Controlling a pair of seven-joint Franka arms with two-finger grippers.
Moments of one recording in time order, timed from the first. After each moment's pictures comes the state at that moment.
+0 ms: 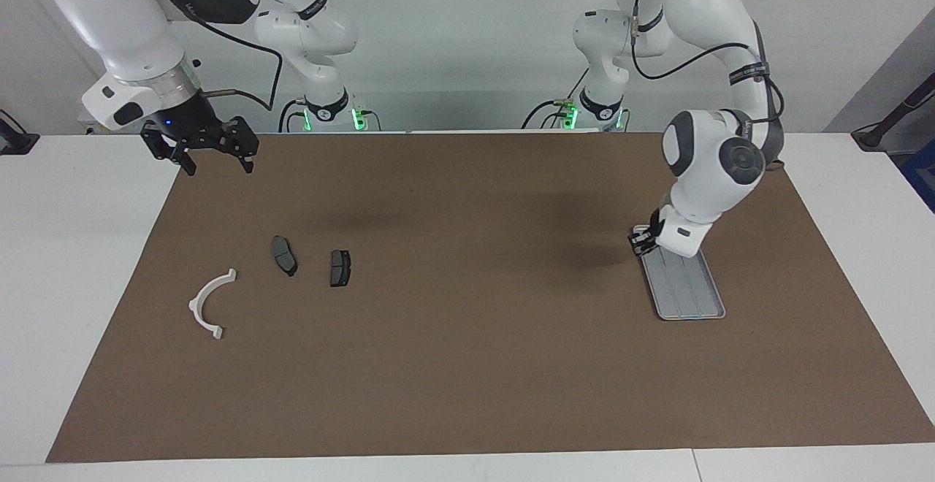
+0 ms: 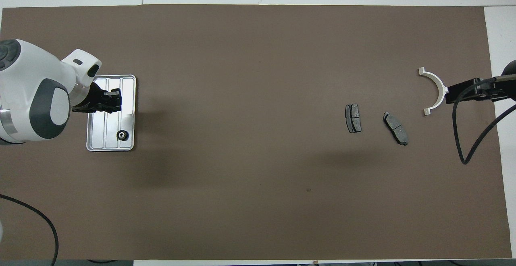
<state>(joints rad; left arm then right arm) -0.09 0.25 0.07 -1.94 -0.08 2.14 -0.17 -0.05 0.00 0.00 -1.63 0.00 1.61 -0.06</state>
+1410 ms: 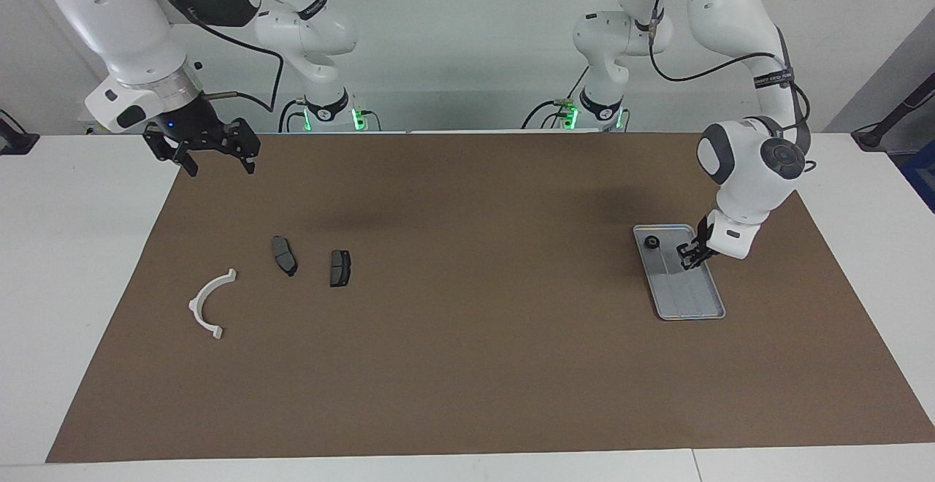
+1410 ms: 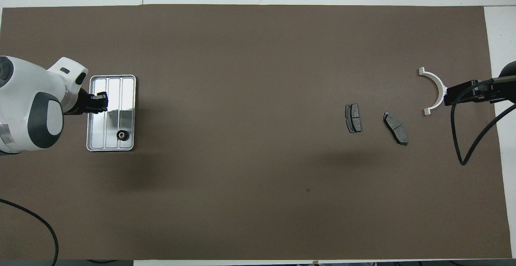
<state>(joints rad) -0.08 0.25 0.12 -2.01 -0.02 2.26 -0.18 -0.05 0.00 0.00 -1.64 0.00 1.61 -0.06</state>
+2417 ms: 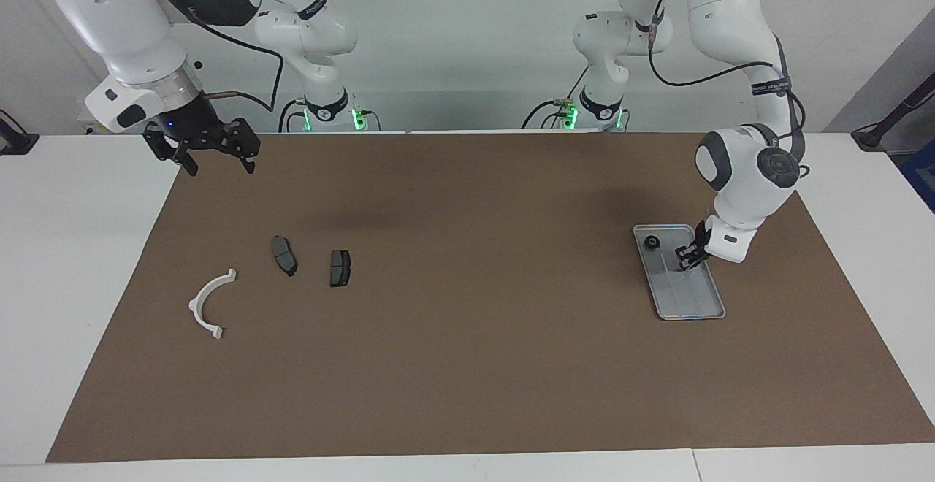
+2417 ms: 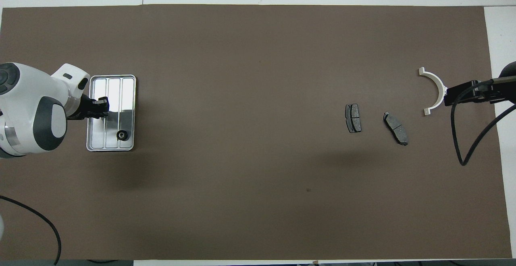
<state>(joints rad) -0.07 0.28 0.12 -2.04 -0.03 2.28 -0.19 -0.05 -0.01 0.00 -1.65 0.00 1.61 -0.06</state>
